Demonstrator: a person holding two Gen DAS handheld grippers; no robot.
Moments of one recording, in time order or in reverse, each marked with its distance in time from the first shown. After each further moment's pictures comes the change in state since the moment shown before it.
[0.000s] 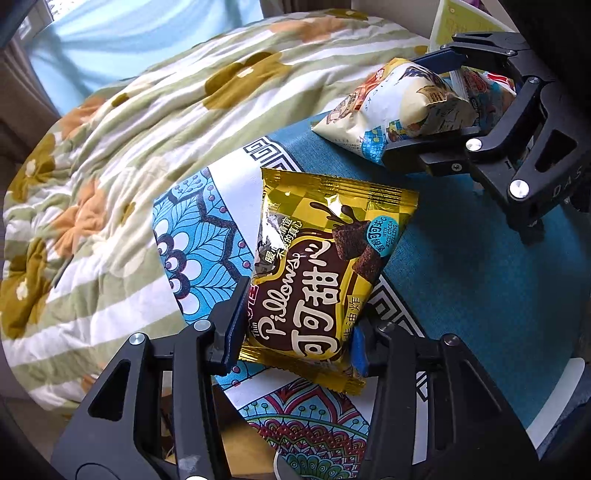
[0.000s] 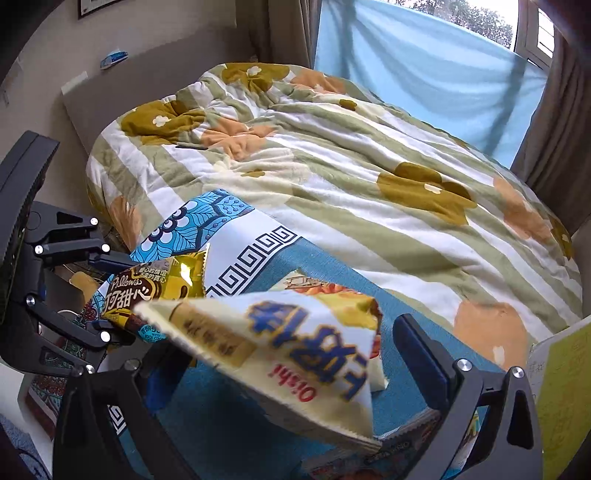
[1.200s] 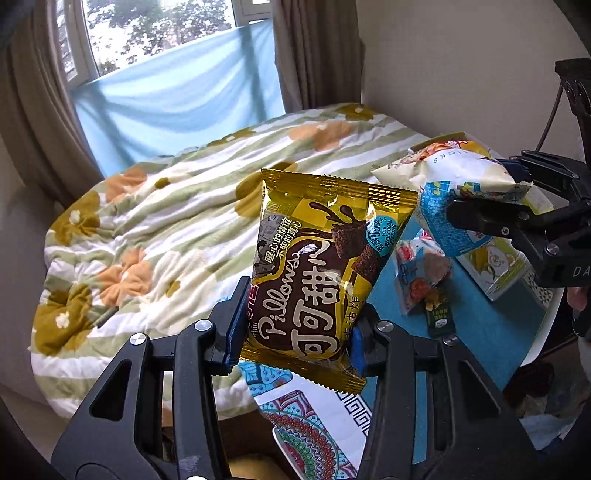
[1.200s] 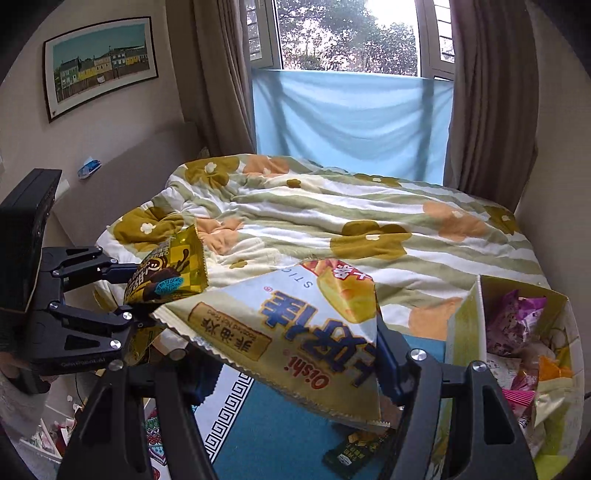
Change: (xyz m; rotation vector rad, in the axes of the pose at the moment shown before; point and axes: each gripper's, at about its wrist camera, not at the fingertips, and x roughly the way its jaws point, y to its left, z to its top) left arm -0.211 -0.029 0.059 -0.037 -0.324 0.059; right arm -0.206 0.021 0.007 0.268 -0.269 -0.128
